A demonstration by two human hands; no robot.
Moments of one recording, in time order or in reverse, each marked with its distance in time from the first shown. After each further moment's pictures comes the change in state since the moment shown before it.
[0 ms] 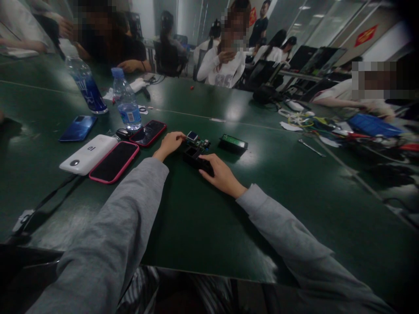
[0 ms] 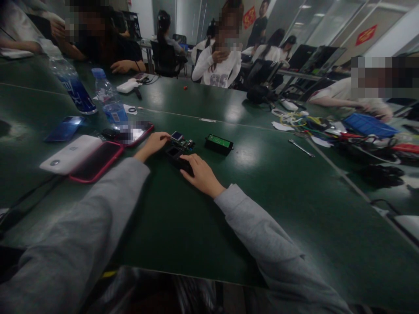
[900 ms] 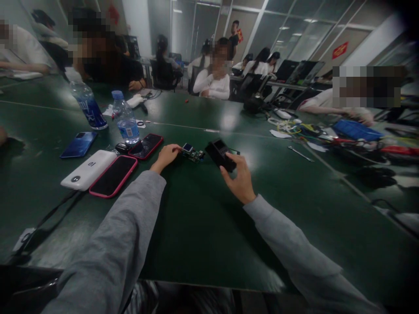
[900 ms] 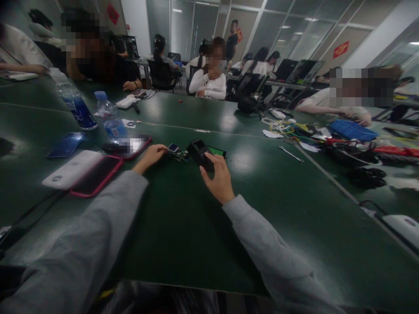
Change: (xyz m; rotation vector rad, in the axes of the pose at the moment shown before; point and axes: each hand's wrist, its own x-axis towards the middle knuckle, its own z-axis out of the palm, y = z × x) left_hand 0.001 -0.006 0.000 -0.047 -0.034 0.009; right_hand -0.024 0.021 -0.035 -0.083 0.500 0.115
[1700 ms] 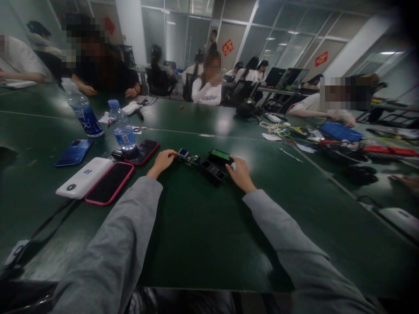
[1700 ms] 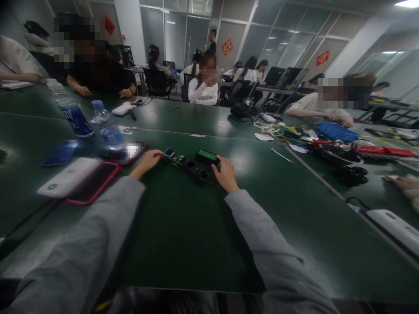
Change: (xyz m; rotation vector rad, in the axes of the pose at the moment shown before) left_hand 0.002 -0.003 0.002 -0.004 -0.010 -0.045; right_hand -0.002 0.121 0.014 -0.250 -0.092 0.212
